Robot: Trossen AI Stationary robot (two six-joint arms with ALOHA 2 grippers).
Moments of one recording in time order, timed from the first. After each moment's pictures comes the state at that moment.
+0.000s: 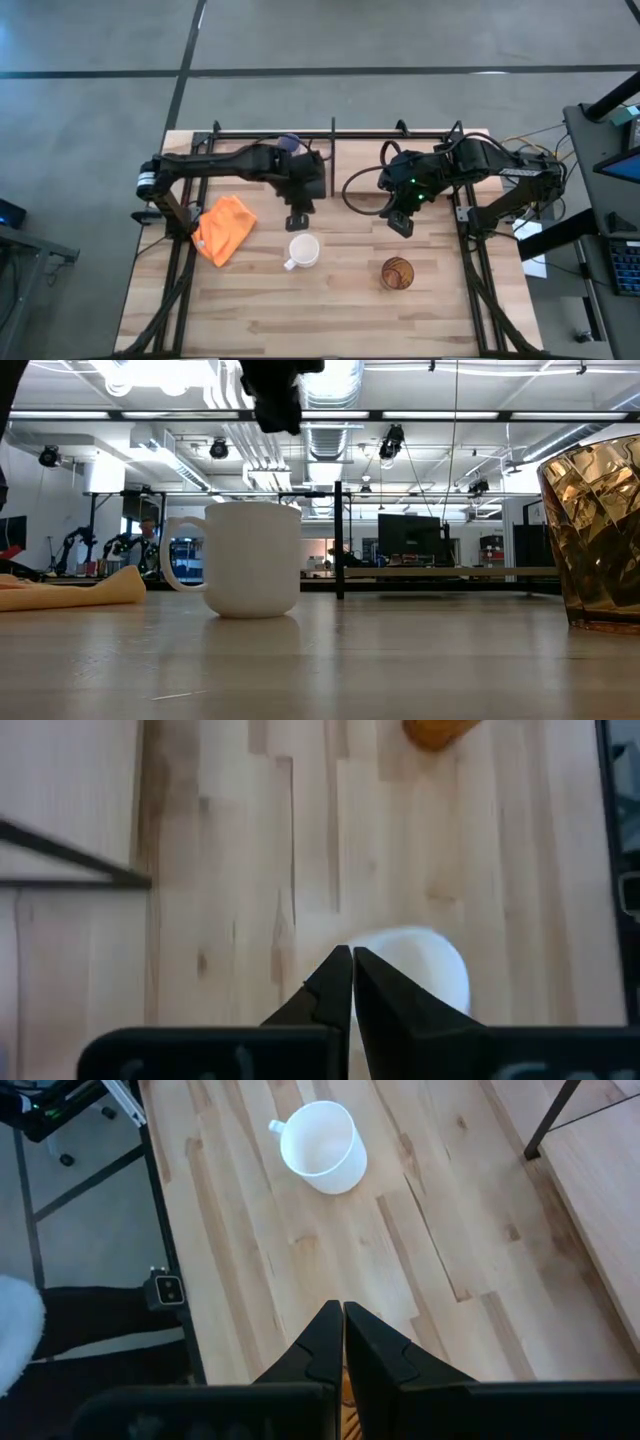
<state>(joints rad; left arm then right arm) 0.10 1.70 1.70 -1.08 0.20 0.03 0.09 1.44 1.74 -1.28 -0.14 0.51</state>
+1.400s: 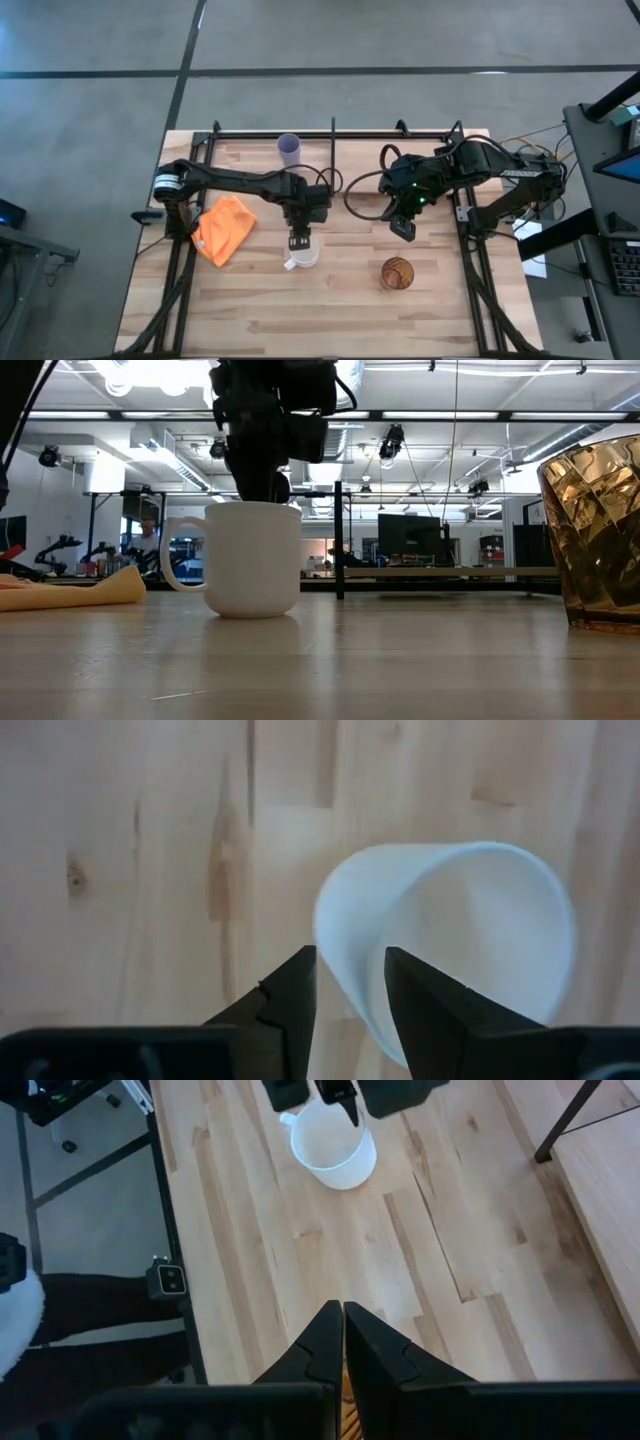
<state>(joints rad) 0.06 1.83 1.45 -0.95 0.23 -0.05 0.11 1.44 1.74 -1.28 -0.14 0.50</state>
